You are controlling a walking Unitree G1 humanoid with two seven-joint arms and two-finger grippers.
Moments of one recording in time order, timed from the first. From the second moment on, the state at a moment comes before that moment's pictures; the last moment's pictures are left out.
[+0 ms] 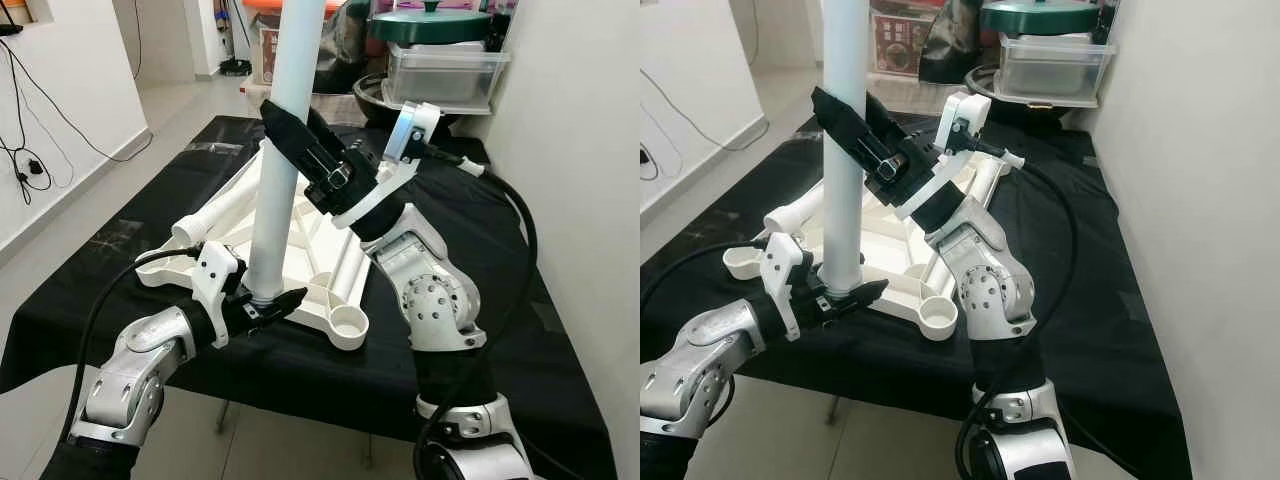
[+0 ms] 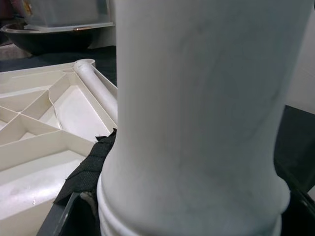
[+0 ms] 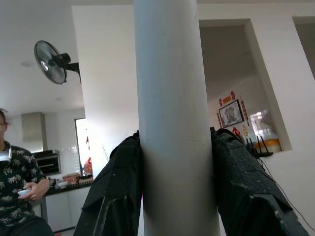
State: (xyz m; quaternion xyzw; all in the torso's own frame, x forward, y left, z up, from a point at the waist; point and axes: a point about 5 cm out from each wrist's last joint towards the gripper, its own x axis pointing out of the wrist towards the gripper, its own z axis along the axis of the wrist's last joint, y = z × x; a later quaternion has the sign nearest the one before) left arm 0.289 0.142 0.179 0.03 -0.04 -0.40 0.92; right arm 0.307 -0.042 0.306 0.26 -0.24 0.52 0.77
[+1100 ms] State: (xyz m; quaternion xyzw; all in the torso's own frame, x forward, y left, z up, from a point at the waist) left arm 0.308 0.188 0.148 0.21 0.03 -0.12 0.97; right arm 0.333 -0.041 0.250 0.24 -0.05 0.35 0.90
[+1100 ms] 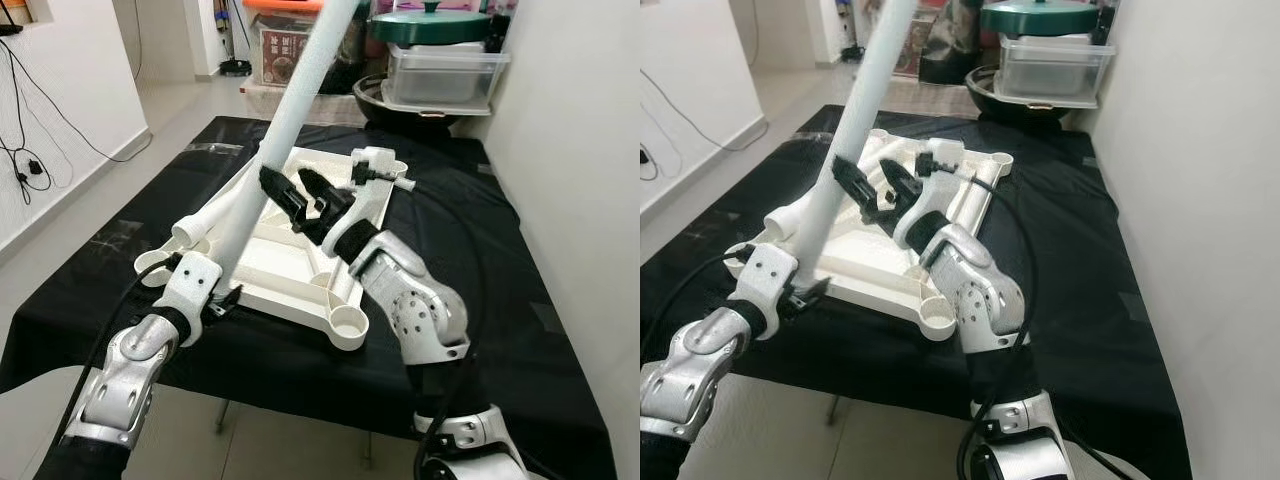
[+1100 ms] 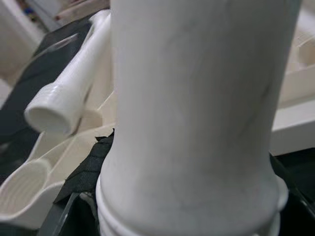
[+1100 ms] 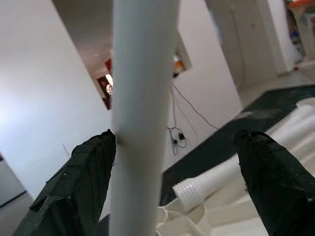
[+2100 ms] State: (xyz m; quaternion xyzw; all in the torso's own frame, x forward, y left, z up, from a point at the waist) left arm 0.322 0.115 0.133 0.35 0.01 -0.16 0.92; right arm 0.353 -0.074 0.215 0.37 0.04 0.16 0.91
